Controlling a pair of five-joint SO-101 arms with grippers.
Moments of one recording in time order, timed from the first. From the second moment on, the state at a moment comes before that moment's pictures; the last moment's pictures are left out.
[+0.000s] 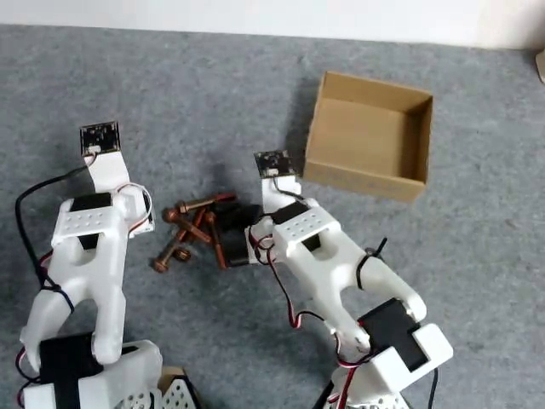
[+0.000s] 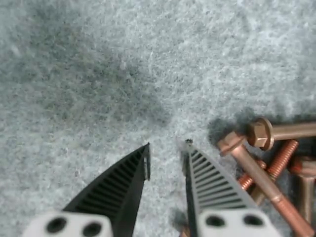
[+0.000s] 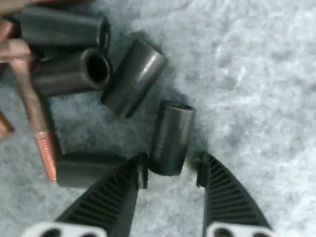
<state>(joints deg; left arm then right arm) -16.9 -14.5 46.1 44.1 9.1 -35.2 3.6 37.1 47.2 -16.1</state>
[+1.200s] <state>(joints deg) -16.9 -14.5 46.1 44.1 9.1 -29.7 9.1 16.3 63.1 -17.8</state>
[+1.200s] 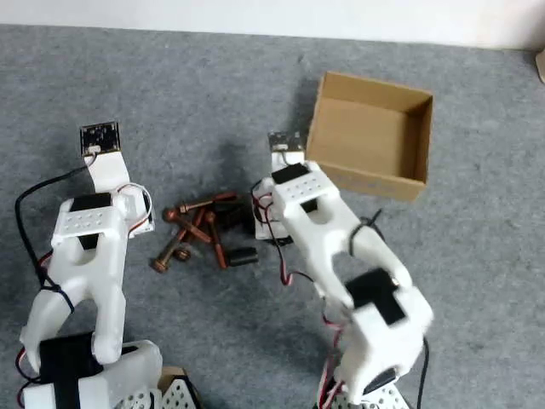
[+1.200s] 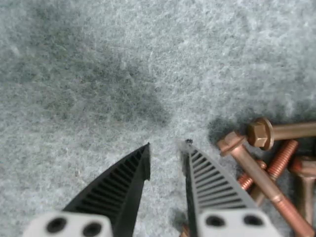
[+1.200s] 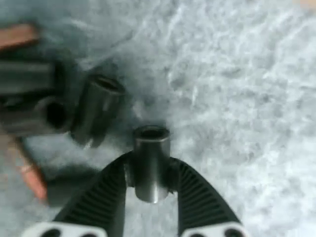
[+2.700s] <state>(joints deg) -2.2 5.4 22.3 73.1 55.8 -20.3 -23.8 53.9 47.1 -12.4</state>
